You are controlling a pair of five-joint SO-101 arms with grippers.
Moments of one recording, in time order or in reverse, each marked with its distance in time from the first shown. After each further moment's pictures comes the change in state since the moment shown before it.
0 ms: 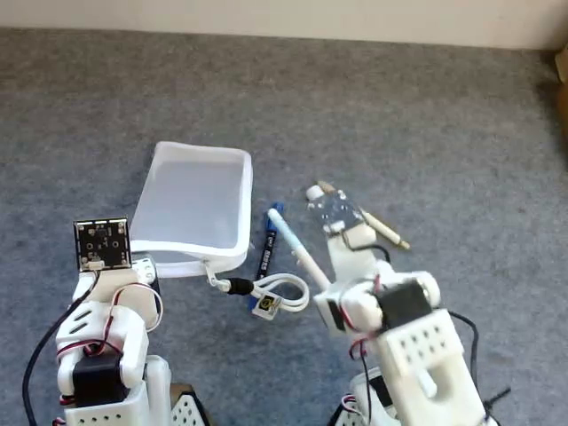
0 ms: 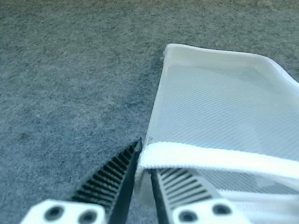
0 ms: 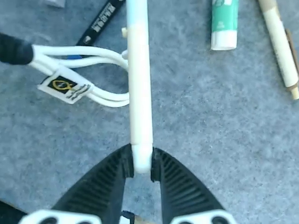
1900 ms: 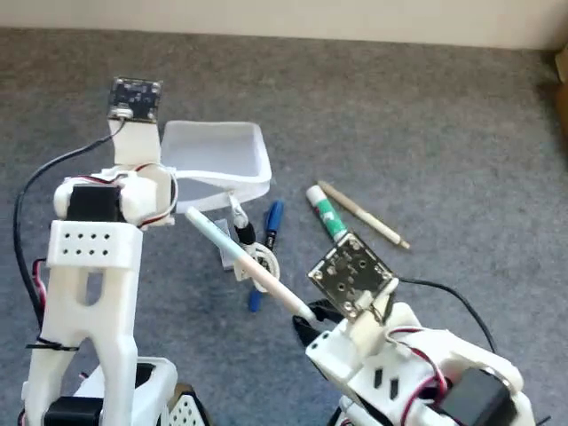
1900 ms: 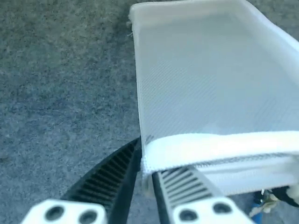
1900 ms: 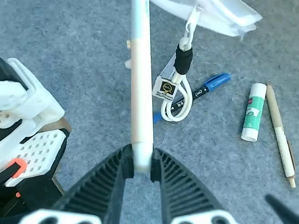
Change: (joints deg) left arm 10.1 74.3 -53.5 3.9 1.7; right arm -23.0 -13.5 -25.1 14.7 -4.7
